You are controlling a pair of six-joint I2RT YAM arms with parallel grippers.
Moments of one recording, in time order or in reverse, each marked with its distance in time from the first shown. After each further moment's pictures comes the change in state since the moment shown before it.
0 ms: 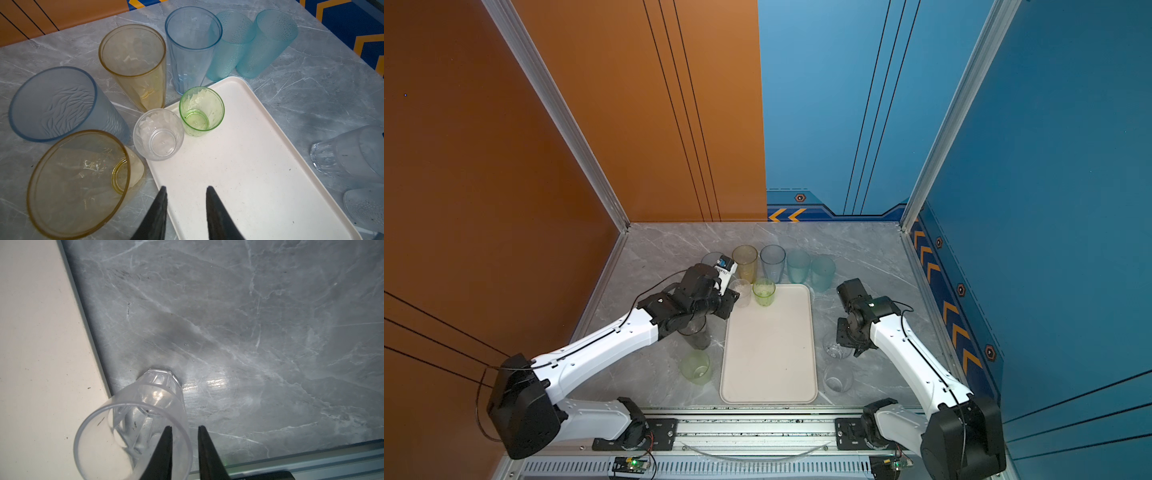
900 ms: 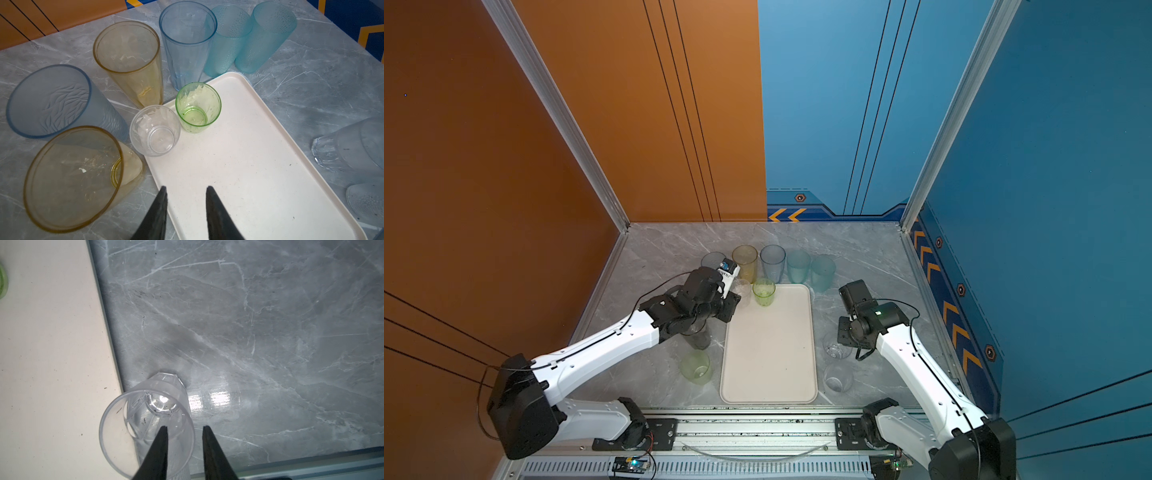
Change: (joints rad) left arm -0.037 -0.001 0.000 -0.016 -0.034 0.000; right arm 0.023 -0.094 0.005 0.000 0.029 0.017
